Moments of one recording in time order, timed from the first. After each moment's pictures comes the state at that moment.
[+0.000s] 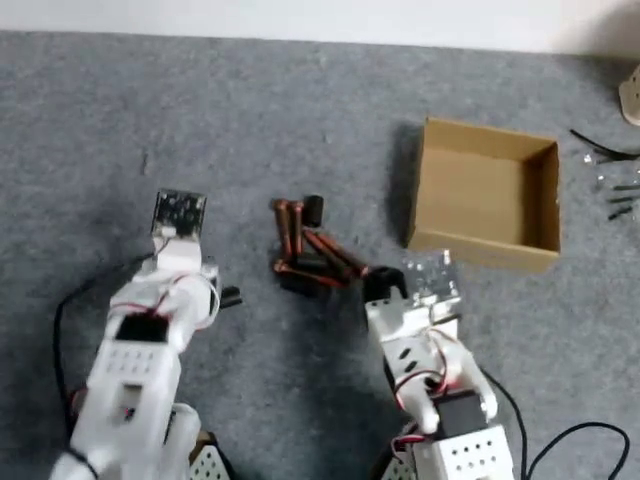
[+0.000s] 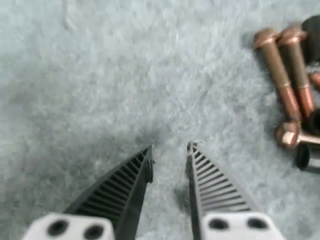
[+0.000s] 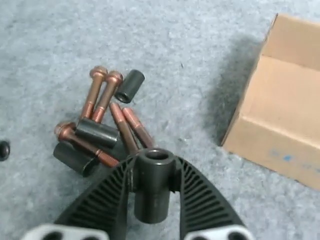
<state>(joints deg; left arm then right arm) -4.2 -55.8 79.5 30.3 0.0 -20.7 -100.5 94.1 42.0 3.1</state>
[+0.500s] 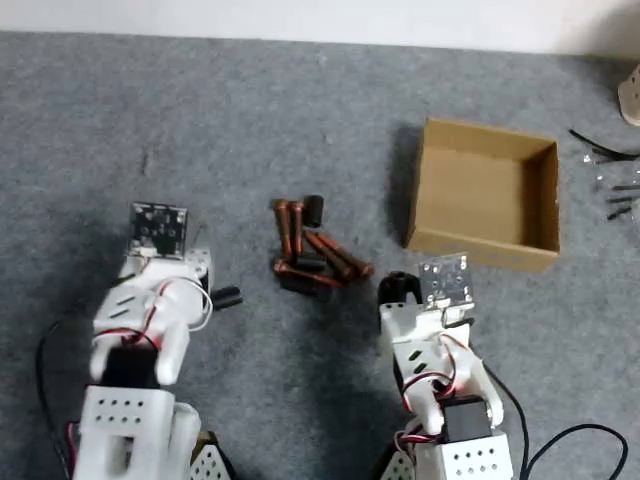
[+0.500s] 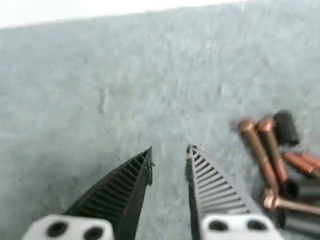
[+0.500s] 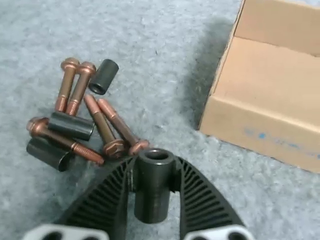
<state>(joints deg) -4.2 -75.0 75.6 36.1 0.0 -15.6 -104.0 94.9 46.8 3.3</state>
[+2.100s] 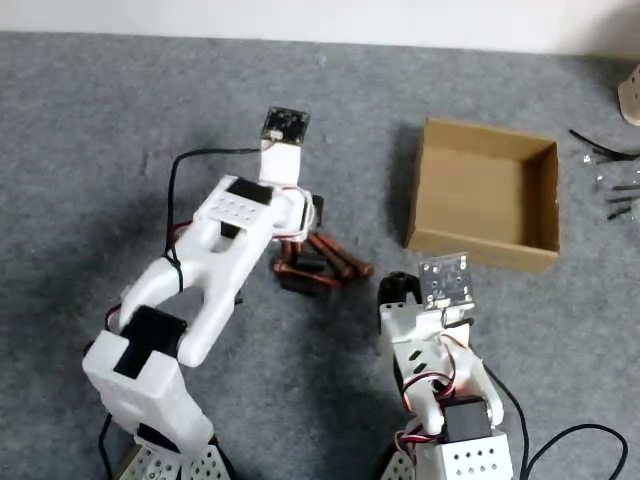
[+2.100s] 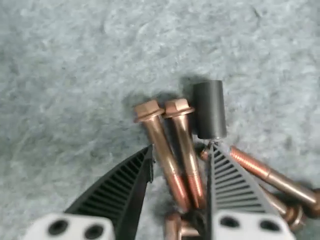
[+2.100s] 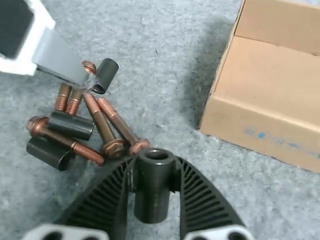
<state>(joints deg) 13.6 10.8 18.0 44.0 13.6 -15.6 -104.0 94.9 46.8 3.3</state>
